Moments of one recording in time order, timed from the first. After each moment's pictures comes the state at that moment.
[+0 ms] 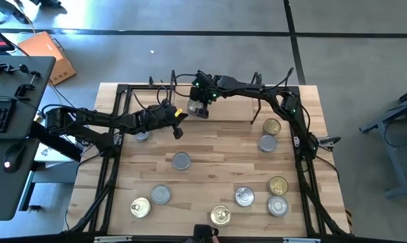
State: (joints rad) left arm 0.26 1.32 0.52 0.40 -0.23 0.03; right arm -0.43 2.23 1.93 -0.71 -0.11 -0.34
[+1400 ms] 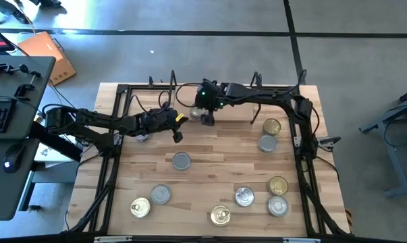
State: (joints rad) left arm 0.21 1.32 0.52 0.36 -0.26 0.03; right arm -0.34 2.02 1.71 -0.67 -0.01 -0.29
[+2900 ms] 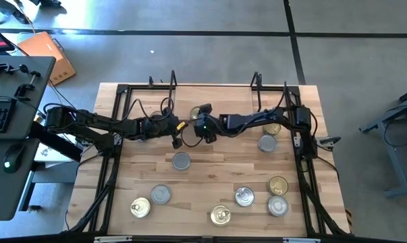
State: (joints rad) left arm 0.12 1.32 0.52 0.30 -0.31 0.01; right arm -0.12 2.03 1.34 -0.13 0.46 -0.71
